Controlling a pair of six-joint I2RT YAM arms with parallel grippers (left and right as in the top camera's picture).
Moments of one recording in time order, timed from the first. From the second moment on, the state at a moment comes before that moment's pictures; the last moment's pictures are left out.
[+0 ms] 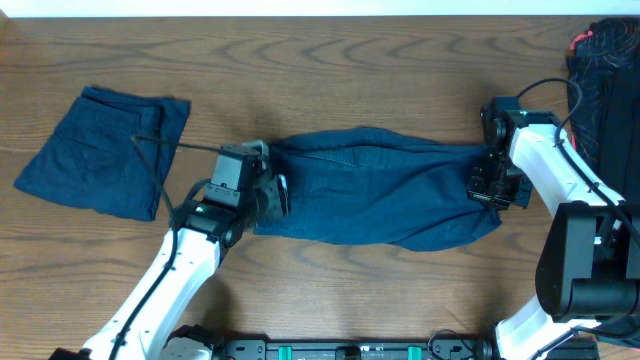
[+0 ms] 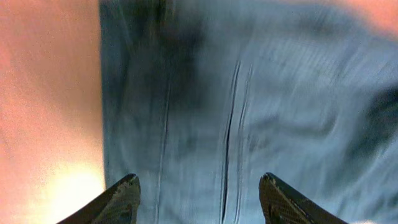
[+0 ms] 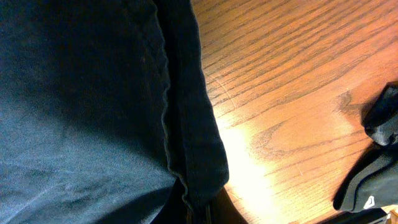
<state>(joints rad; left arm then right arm) -0.32 1.26 0.73 -0.40 0.12 -0.43 0.01 1.81 1.21 -1.12 0.19 0.44</state>
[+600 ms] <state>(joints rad) -0.30 1.58 0.73 0.05 0.02 -0.27 0.01 1.81 1.21 -1.12 0.19 0.44</state>
